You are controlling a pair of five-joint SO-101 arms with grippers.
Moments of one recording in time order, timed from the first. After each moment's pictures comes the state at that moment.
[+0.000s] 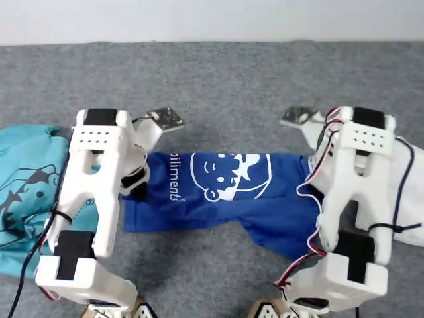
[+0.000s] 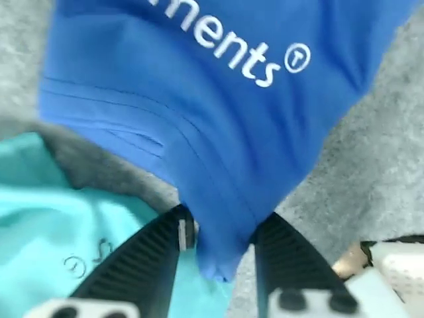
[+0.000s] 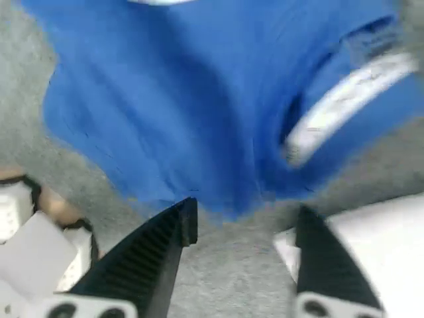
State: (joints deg) left arm -1.7 4.6 7.4 98.5 -38.5; right arm 11.3 3.1 1.6 97.5 56.3
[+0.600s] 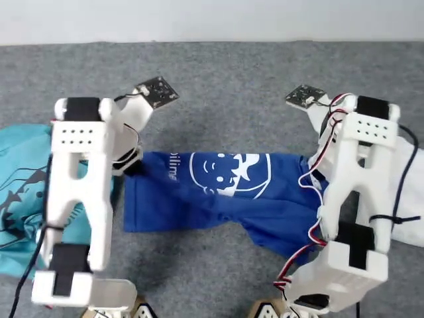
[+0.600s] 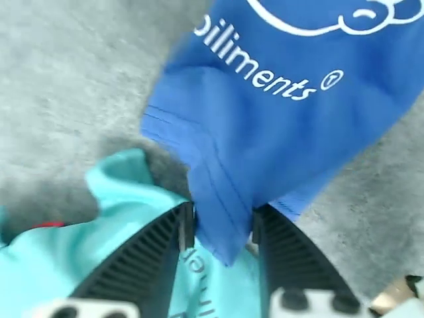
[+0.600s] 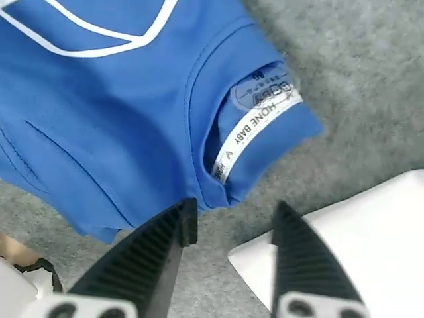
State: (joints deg) left arm -2.6 -2.8 -2.7 99.1 -39.7; right arm 11.3 8.6 -5.9 93.9 54.5
